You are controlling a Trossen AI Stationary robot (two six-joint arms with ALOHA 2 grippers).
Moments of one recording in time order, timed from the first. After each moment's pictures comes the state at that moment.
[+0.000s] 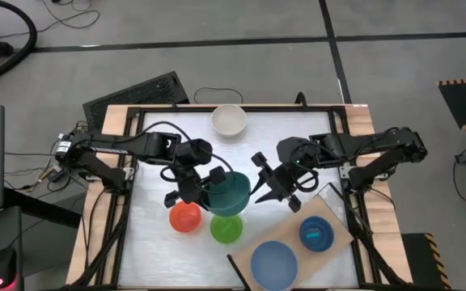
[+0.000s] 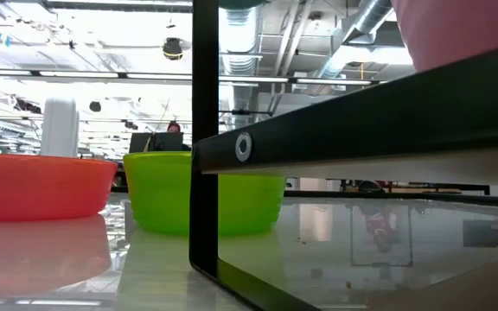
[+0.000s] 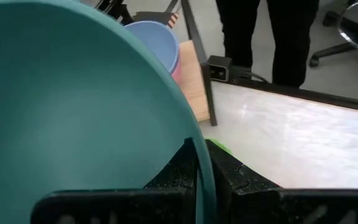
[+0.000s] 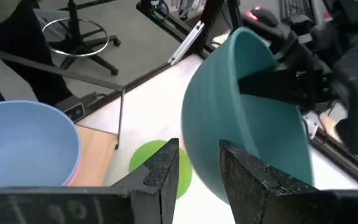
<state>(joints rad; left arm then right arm) -0.07 1.49 1.48 -0.81 0.62 0.94 0.16 1.43 1.47 -0.57 -0.29 -0.52</state>
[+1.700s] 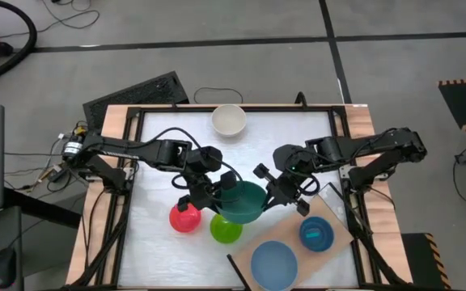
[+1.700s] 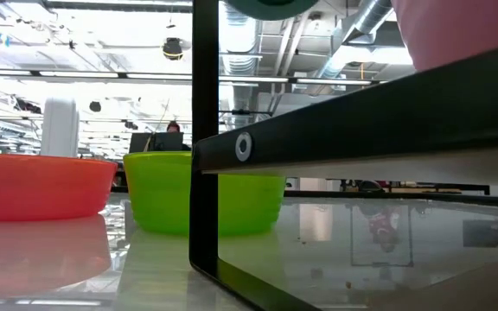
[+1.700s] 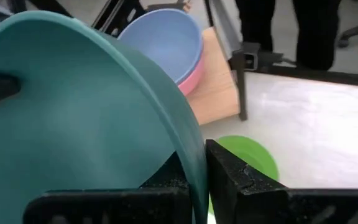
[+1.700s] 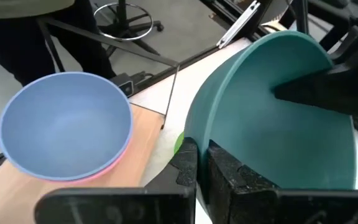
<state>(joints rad) -0.08 1.57 1.47 -0.65 0.52 0.96 0.16 1.43 1.43 -0.67 -0.40 -0.57</state>
